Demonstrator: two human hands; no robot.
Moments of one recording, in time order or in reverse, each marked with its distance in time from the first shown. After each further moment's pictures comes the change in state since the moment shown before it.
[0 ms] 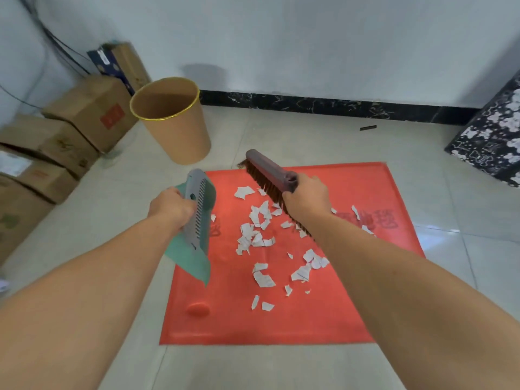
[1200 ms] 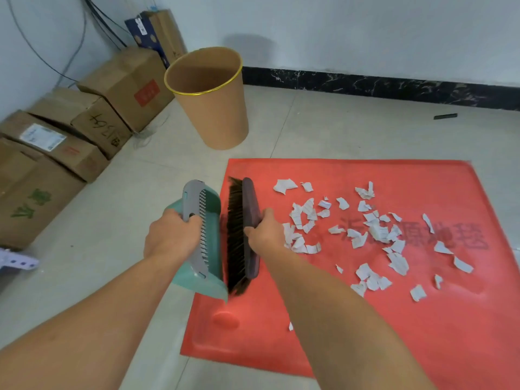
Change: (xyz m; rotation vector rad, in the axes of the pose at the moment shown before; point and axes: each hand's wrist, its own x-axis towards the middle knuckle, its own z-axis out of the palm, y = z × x) left_hand 0.046 -0.097 0.021 0.164 0.158 -0.086; right_hand -0.004 -0.055 0.211 0.334 -0.374 0.152
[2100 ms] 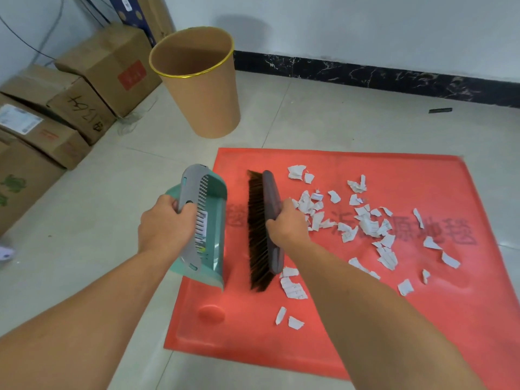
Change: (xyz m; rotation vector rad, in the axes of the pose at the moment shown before) left_hand -0.009 0.013 0.015 -0.140 0.061 0.094; right_hand 0.016 0.036 -0.052 -0.219 0.077 -0.058
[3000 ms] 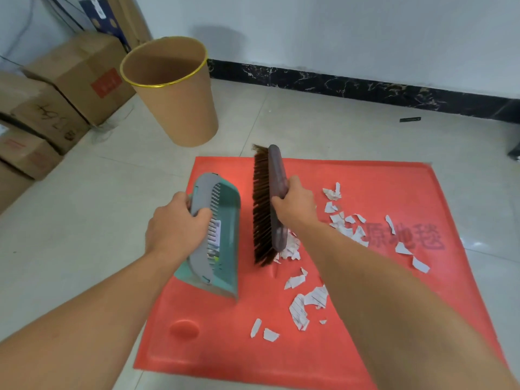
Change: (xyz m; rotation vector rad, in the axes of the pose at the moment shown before) left_hand -0.008 0.048 0.036 0.075 -0.038 0.187; right_hand 0.034 0.004 -0.080 0.043 0.137 -0.076
